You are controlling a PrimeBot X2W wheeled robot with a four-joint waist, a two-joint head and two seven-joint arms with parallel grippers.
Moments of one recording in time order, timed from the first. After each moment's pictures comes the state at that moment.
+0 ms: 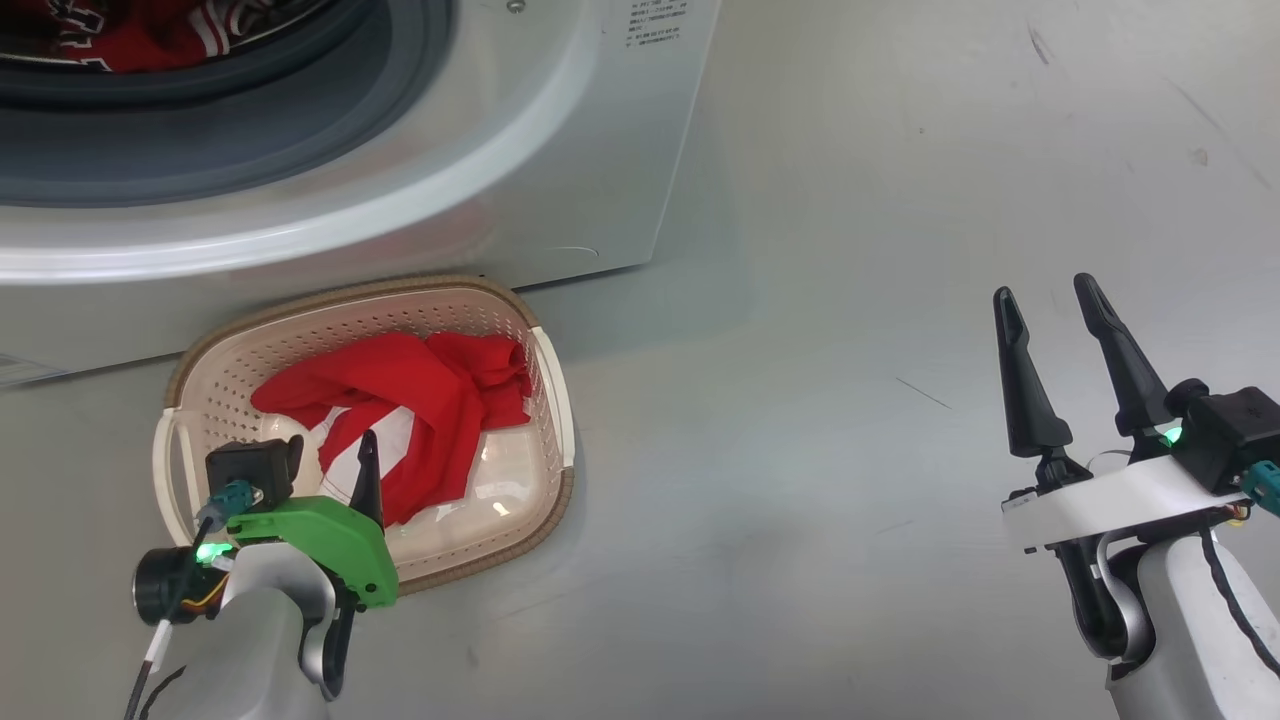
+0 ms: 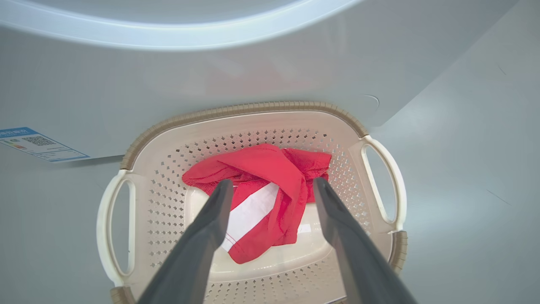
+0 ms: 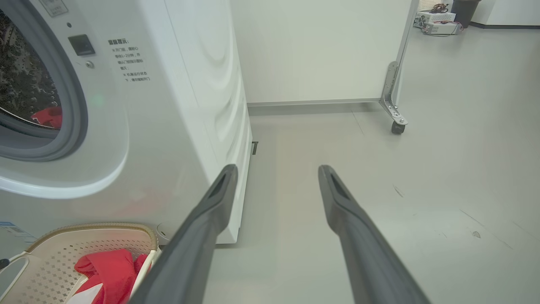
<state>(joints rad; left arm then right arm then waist) -0.44 0.04 -0.19 0.81 -0.40 0.00 -0.15 -0.16 -0.19 0.17 0.07 0.39 0.06 -0.24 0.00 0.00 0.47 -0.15</state>
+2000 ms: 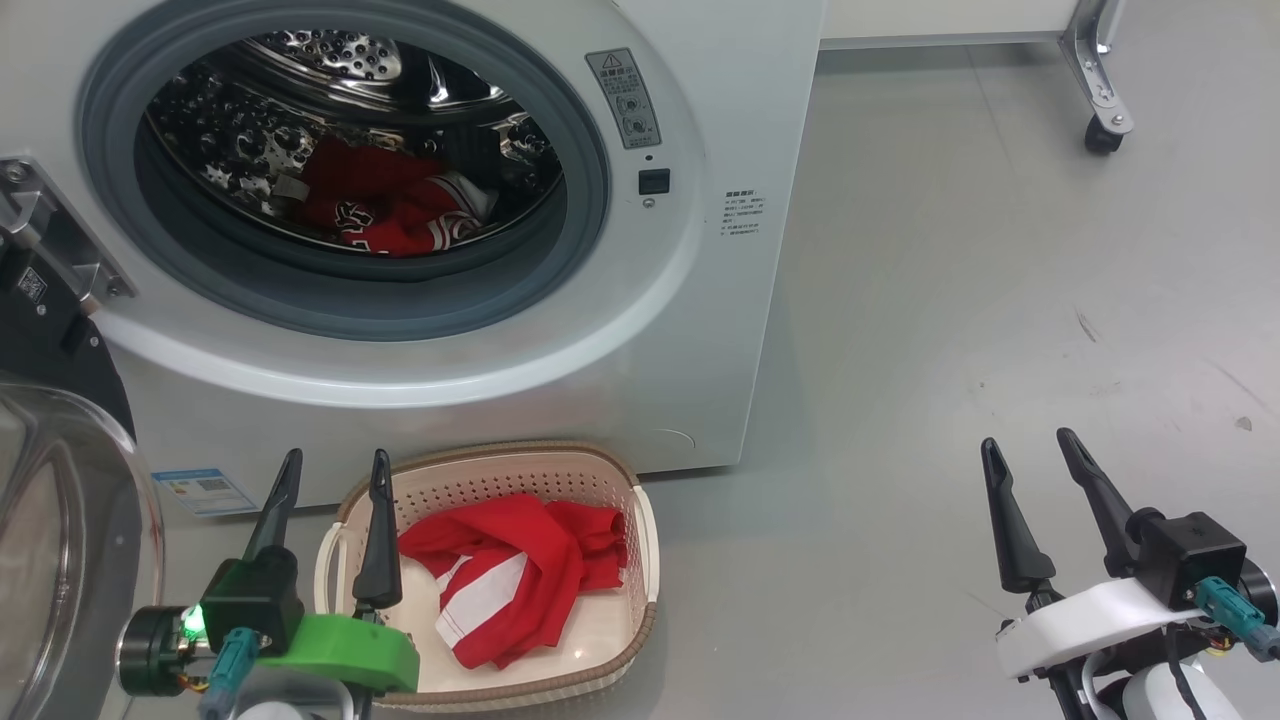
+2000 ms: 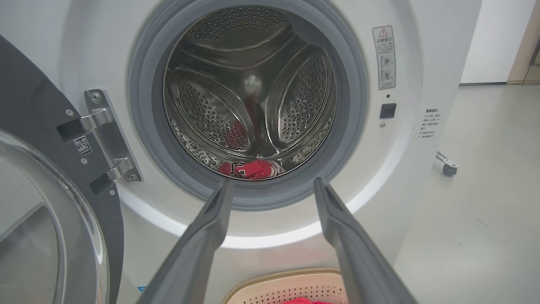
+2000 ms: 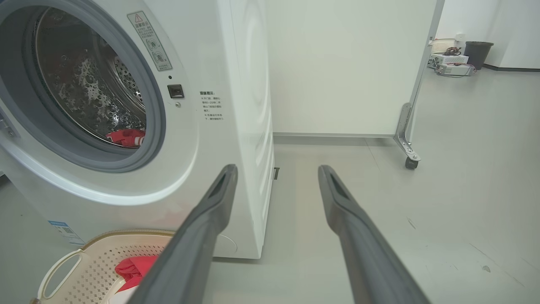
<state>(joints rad) -0.05 0.05 -0.18 0.16 -0.25 0.10 -0.25 0.03 -0.19 0.19 0.10 0.37 0.00 -0.22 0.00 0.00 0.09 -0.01</state>
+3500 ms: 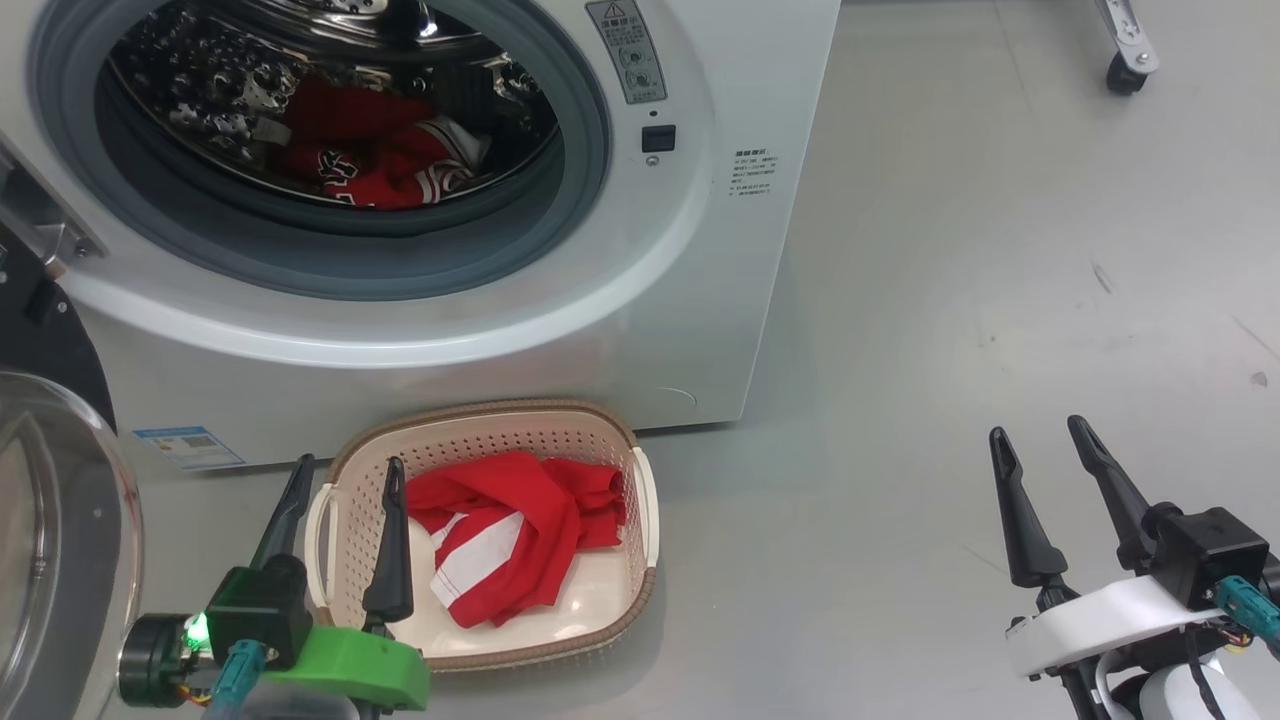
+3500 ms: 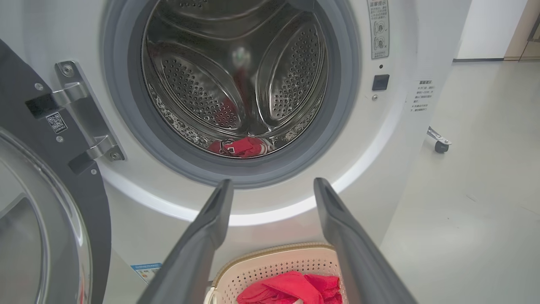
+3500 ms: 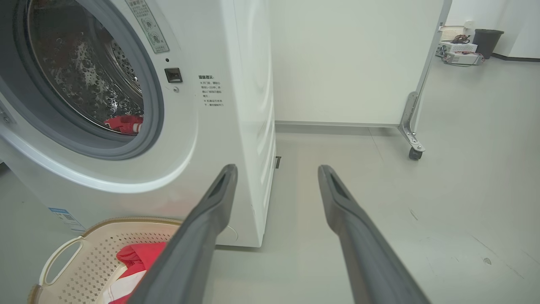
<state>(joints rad) 0.02 0.06 -0.19 -0.01 -0.23 0.11 -0.15 0.06 -0.21 0.19 -0.01 0.37 -0.02 -0.18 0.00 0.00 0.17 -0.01</state>
